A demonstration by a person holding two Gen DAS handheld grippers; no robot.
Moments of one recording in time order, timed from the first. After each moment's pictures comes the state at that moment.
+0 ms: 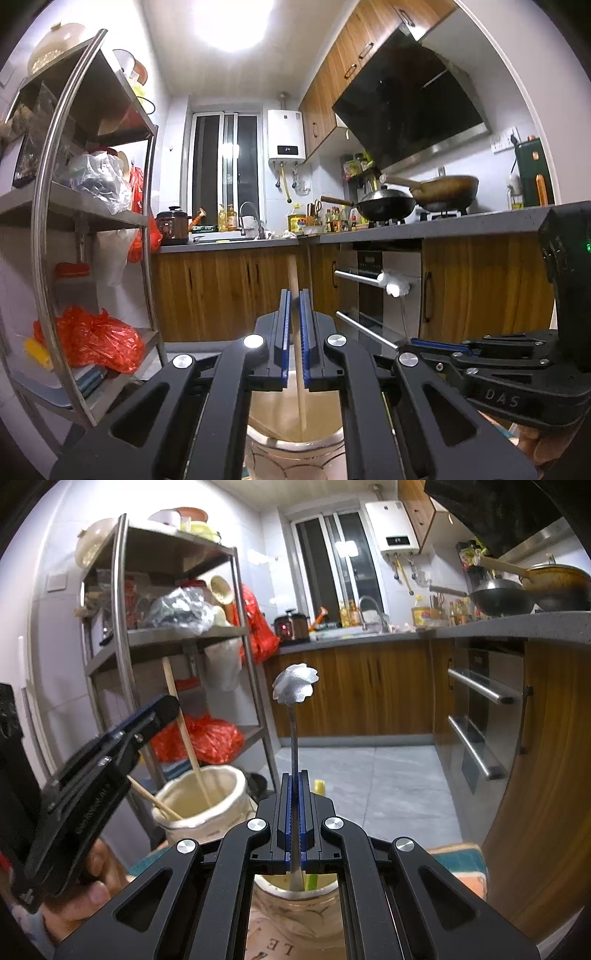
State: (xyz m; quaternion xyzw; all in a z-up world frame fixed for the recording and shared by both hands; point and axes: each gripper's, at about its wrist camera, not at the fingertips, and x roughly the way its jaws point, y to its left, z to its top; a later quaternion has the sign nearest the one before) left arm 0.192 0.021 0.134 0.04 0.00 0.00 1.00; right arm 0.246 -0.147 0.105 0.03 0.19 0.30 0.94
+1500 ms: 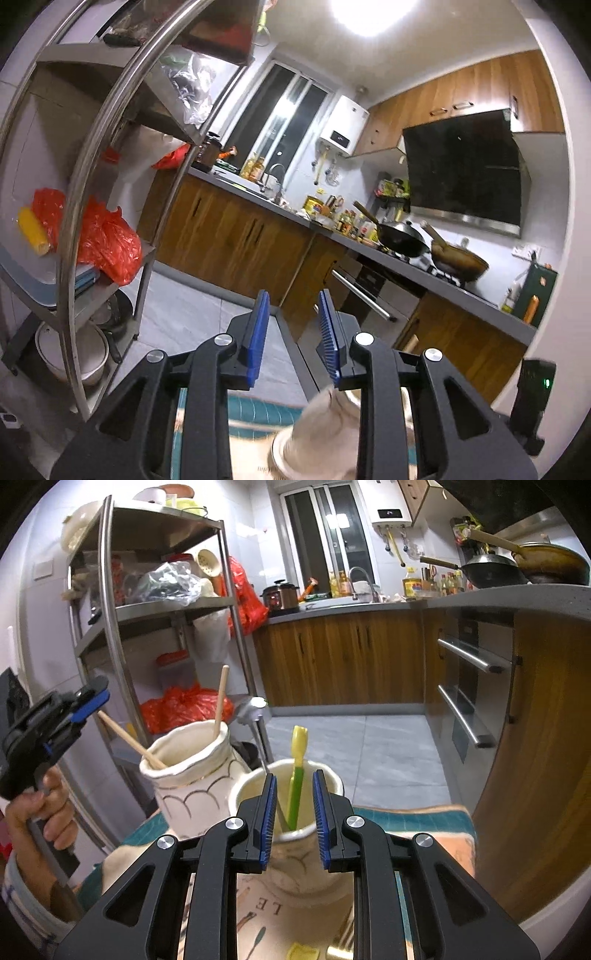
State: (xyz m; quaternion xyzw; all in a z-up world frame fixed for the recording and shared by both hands) left arm 0.158 0.168 0.136 -0.21 0.06 -0.03 0.98; right arm 0.227 -0.166 0.095 0.03 0.24 0.29 0.93
